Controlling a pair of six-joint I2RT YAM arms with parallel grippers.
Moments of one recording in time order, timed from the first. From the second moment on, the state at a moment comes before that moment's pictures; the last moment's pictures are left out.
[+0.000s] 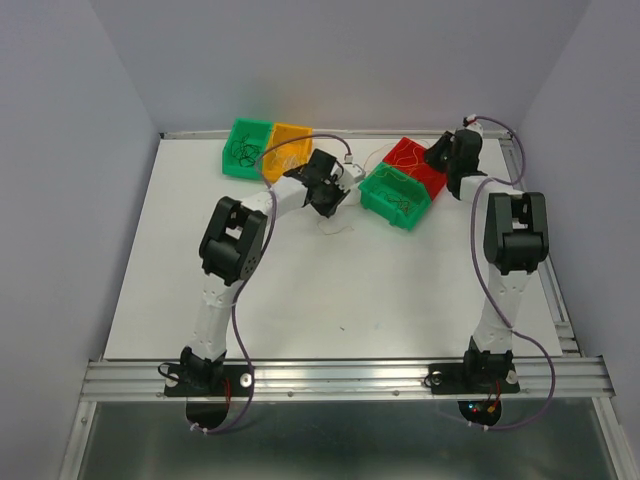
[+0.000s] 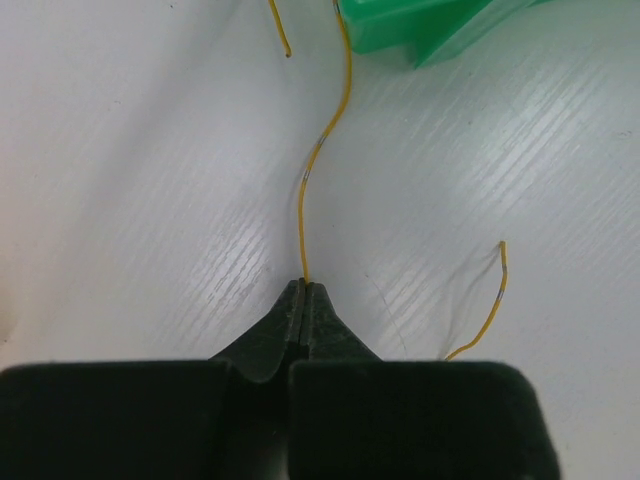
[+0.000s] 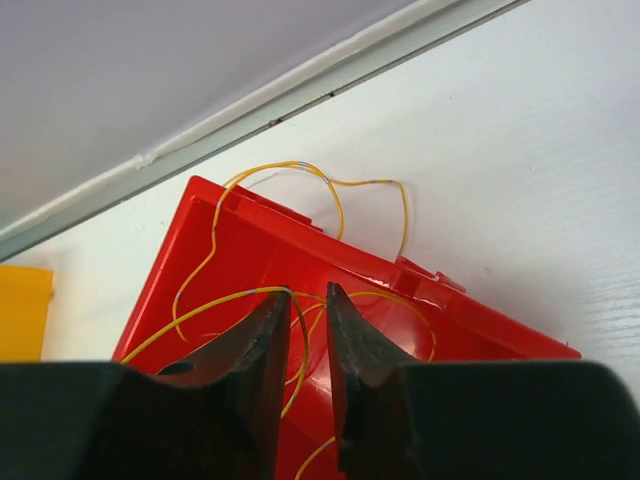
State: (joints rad) left arm -0.54 2.24 1.72 -0.39 0.24 0.30; right arm 0.00 2.14 1.47 0.32 -0.04 0.54
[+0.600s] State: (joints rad) left arm -0.44 2.08 2.09 -0.55 0.15 0.37; right arm 0.00 2.07 1.42 0.31 -0.07 0.56
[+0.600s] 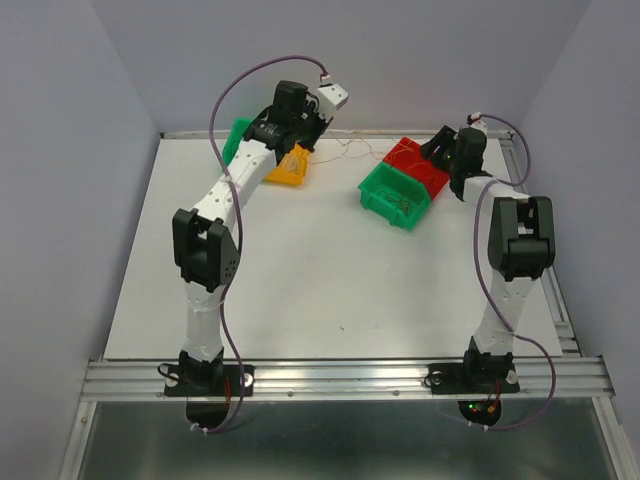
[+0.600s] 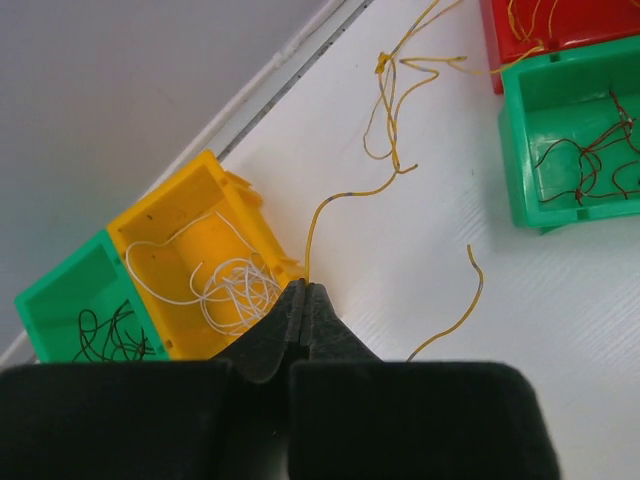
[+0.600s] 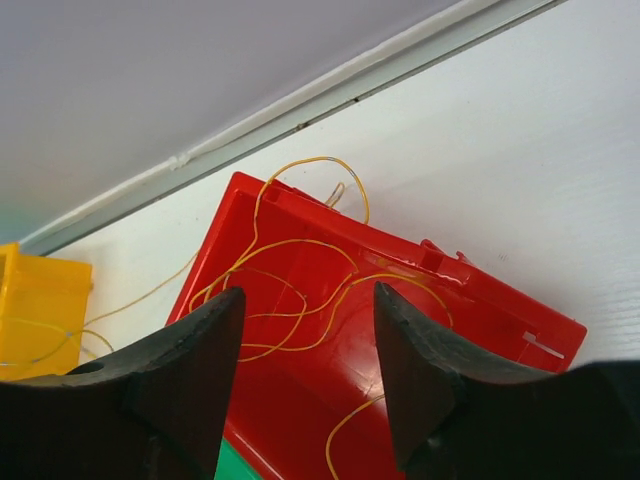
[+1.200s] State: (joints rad) left arm -0.52 2.08 2.23 -0.55 0.18 0.43; right arm 0.00 1.92 1.31 0.54 -0.43 0.46
